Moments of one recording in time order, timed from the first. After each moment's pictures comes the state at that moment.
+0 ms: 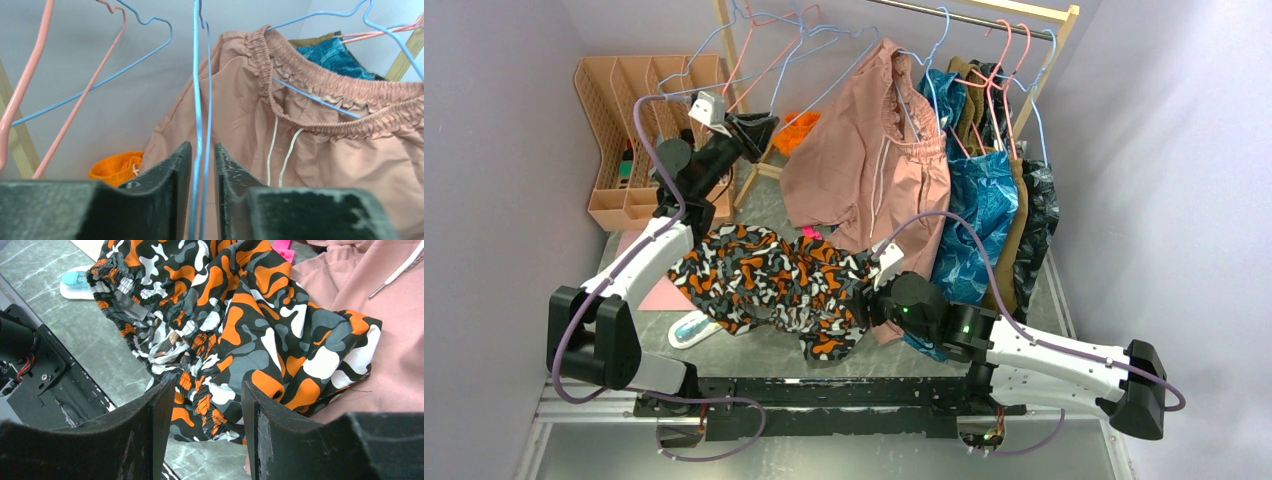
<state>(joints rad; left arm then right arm) -0.26 1.41 1.04 0.72 0.40 -0.29 1.14 0.88 0.59 -0.13 0.31 0.31</state>
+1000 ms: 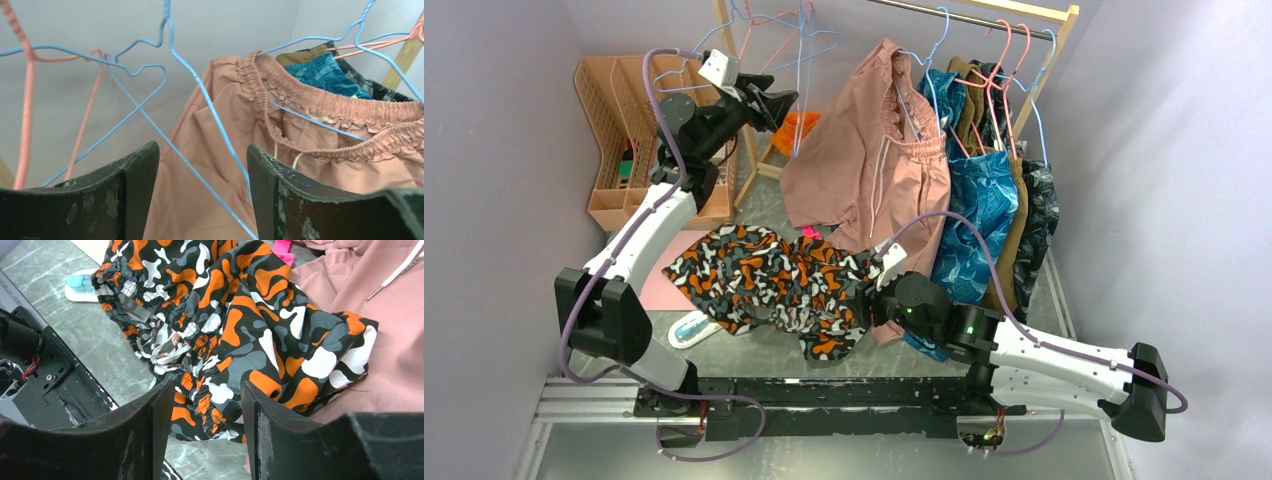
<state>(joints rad) -0.27 1.53 1.37 0.49 0.47 -0.20 1.14 0.85 0.59 -0.14 0.31 0.31</state>
